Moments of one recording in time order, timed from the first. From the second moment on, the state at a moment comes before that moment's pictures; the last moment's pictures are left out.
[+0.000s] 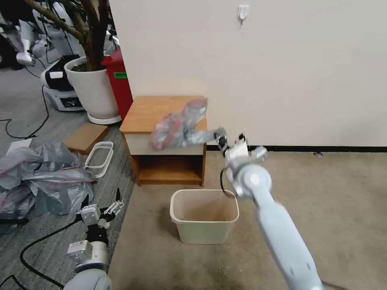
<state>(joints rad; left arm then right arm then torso) 1.66 -1.38 -0.63 -2.03 -0.27 -0.12 -0.22 -1.04 1.40 0.16 1.94 1.40 -0.15 0.59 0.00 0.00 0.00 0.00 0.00</state>
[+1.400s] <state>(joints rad) 1.64 -1.35 -0.58 -2.01 -0.25 -0.15 -0.21 -1.45 1.31 0.09 2.07 0.82 -0.16 0.61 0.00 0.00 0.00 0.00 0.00</state>
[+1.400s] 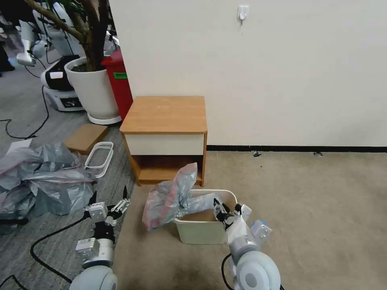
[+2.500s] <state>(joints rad) 1.43 -1.27 -0.32 -2.14 -0.78 0.38 -0.22 -1.53 1.31 0.20 2.20 0.72 -0.15 0.63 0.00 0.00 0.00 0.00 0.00</state>
